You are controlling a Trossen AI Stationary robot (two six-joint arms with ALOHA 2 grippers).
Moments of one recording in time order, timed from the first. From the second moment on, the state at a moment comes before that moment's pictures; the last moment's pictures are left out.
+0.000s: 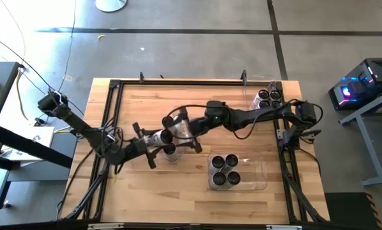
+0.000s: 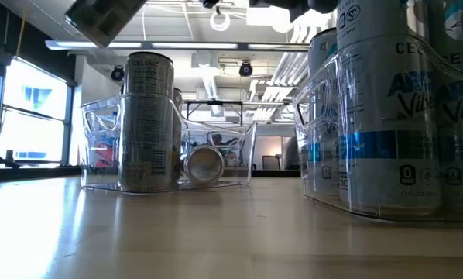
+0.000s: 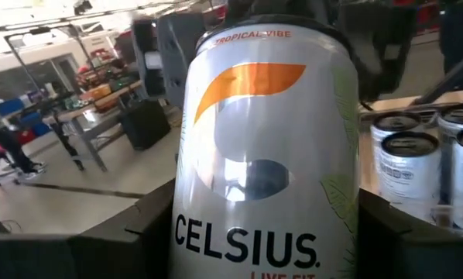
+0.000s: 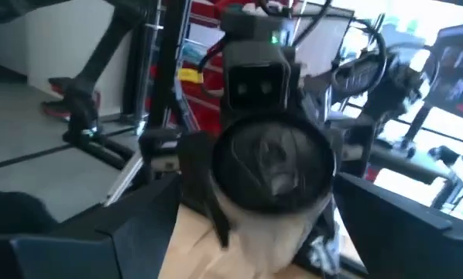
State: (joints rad) left arm -0.62 1.14 0.65 0.36 -1.11 0.18; right arm -0.02 1.77 1.29 0.51 -0.44 -0.29
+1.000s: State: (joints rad) left arm -0.52 1.14 0.65 0.41 -1.00 0.19; right arm 0.00 1.79 1.35 0.45 -0.35 -0.28
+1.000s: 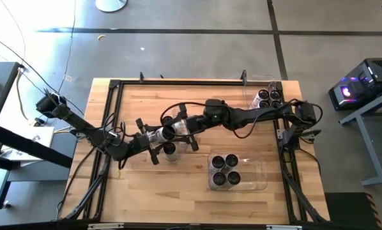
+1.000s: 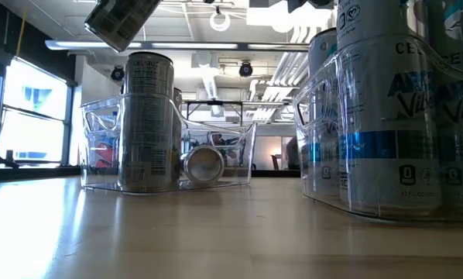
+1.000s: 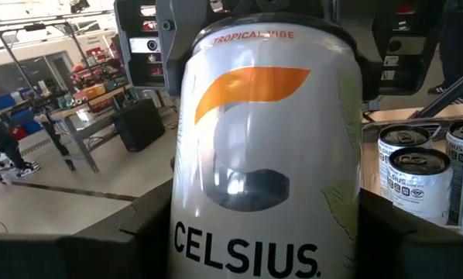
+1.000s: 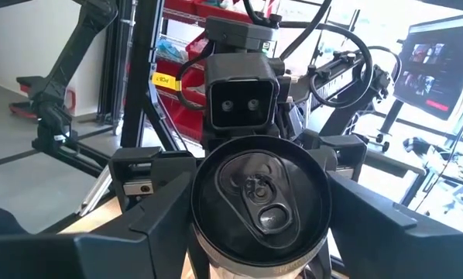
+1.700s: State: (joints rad) left arm -0.57 0.99 0.65 0.11 -1.04 0.02; right arm -0.03 1.79 1.36 0.30 -0.24 -0.18
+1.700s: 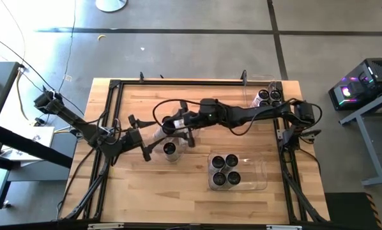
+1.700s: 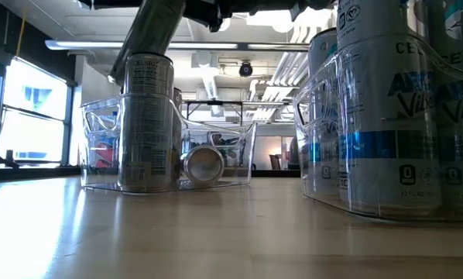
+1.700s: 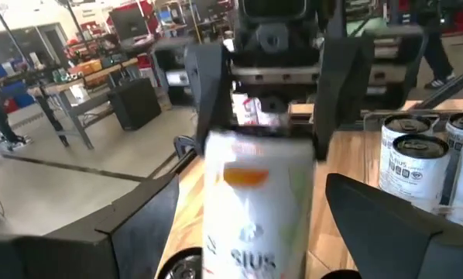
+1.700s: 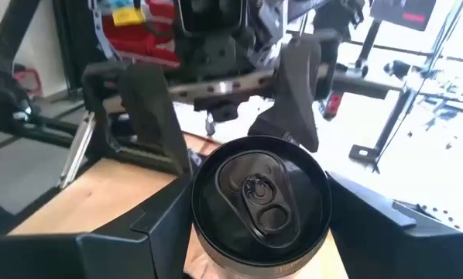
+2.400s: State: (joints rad) left arm -0.48 1.07 0.65 0.10 -0.98 -0.03; right arm -0.03 1.88 1.54 0.14 -0.24 -0.18
